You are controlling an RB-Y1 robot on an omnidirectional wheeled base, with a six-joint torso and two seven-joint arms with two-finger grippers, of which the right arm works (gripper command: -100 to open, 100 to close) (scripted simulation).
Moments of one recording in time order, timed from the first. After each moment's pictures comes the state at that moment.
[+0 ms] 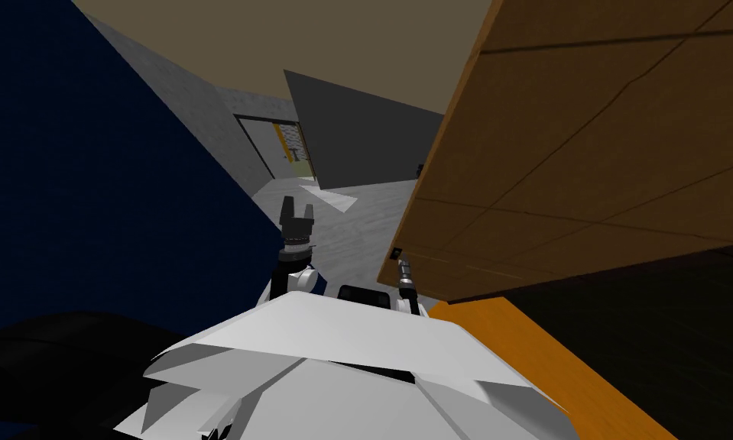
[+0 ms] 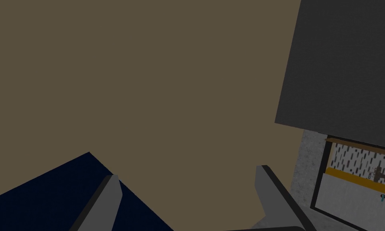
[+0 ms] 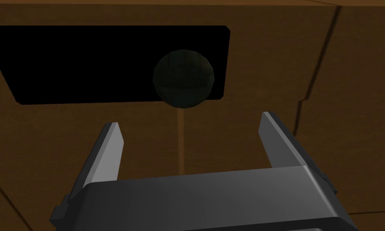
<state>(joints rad) 0.15 0.00 0.01 -0.97 0.05 -0.75 0.01</state>
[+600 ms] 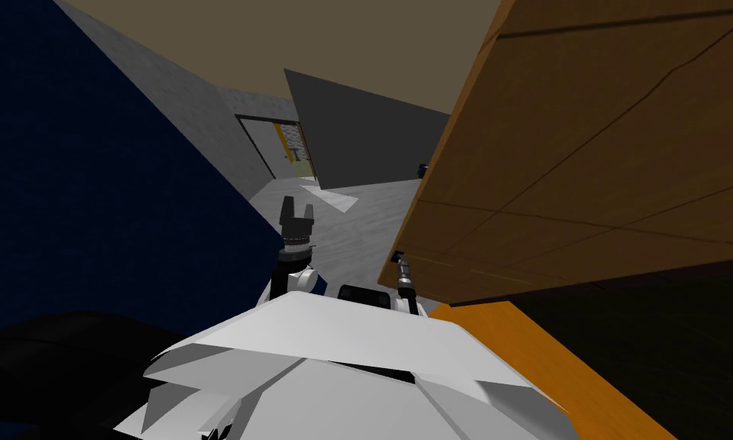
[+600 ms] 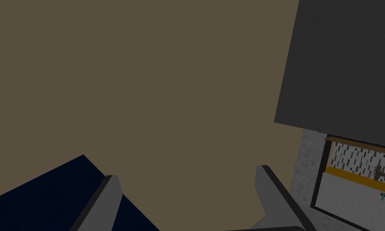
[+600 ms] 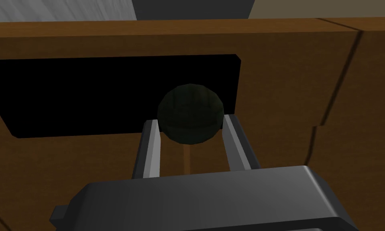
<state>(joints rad) 0.14 0.01 0.01 -0.96 0.05 -0.75 0.01</state>
